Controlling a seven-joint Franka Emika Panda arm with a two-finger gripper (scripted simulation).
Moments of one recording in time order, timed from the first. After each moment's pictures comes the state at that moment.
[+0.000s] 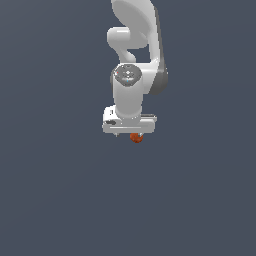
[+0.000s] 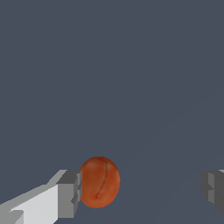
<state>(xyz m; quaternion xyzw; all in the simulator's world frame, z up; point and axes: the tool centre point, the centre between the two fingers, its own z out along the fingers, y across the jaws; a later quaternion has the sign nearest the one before) -0.023 0.003 0.151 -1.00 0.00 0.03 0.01</state>
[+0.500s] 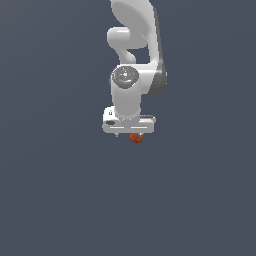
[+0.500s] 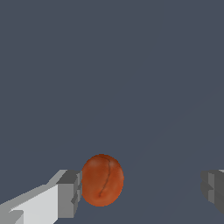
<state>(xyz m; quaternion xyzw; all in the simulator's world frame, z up) -0.027 0.004 0.147 -1.00 0.02 0.04 0.02</state>
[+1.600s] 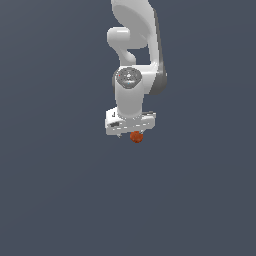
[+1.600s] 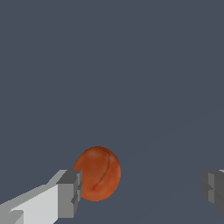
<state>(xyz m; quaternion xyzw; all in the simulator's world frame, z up) -0.039 0.010 0.136 -1.00 -0.09 0.03 0.02</state>
